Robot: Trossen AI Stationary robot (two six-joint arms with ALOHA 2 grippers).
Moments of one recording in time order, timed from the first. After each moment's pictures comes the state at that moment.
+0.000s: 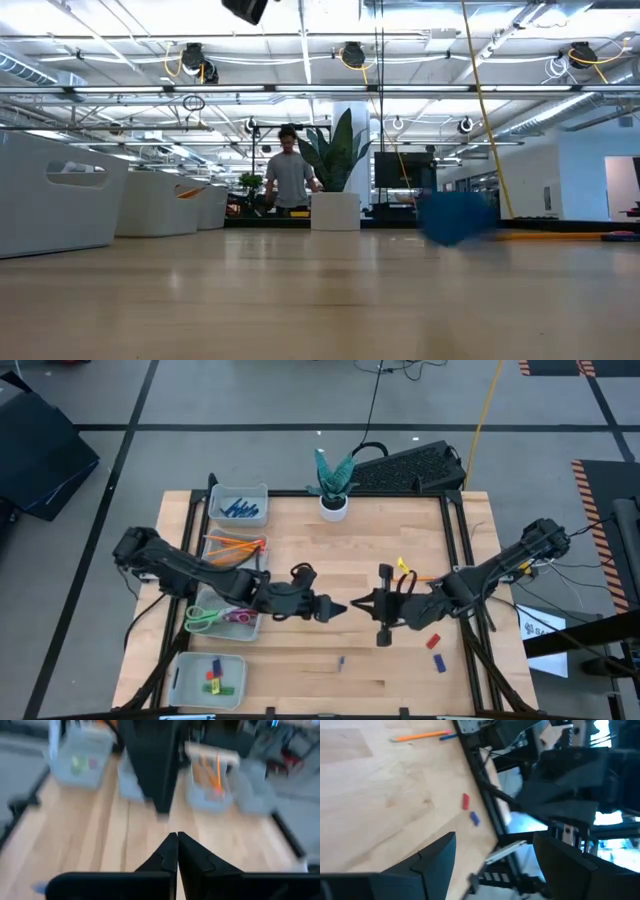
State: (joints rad) left arm -0.32 1.62 1.32 -0.14 -0.31 -1.37; right arm 0.51 1.33 1.10 -0.35 0.57 0.12
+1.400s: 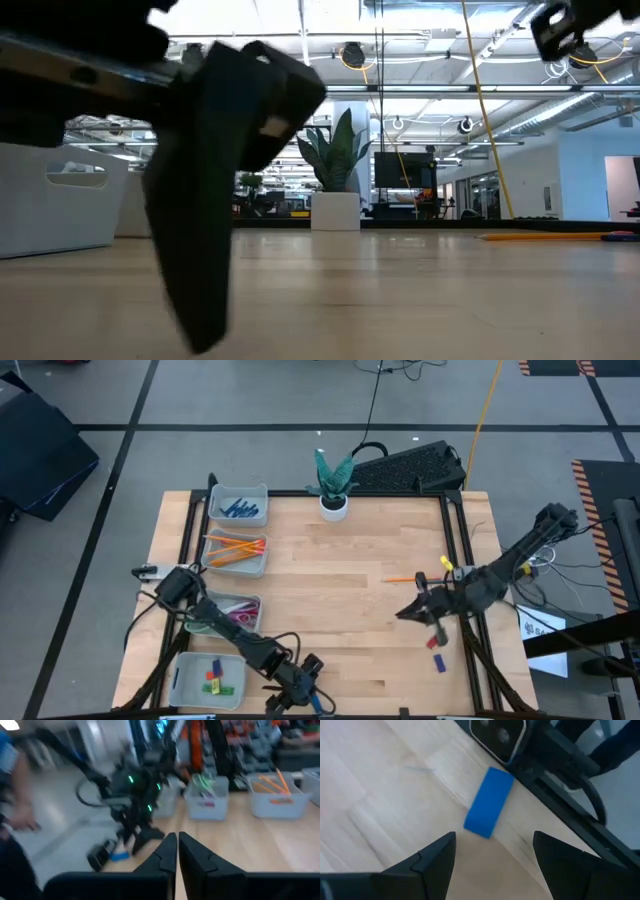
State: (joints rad) left arm -0.61 2.10 1.32 -0.13 0.13 0.11; right arm 0.67 0.68 0.33 0.21 0.42 0.24
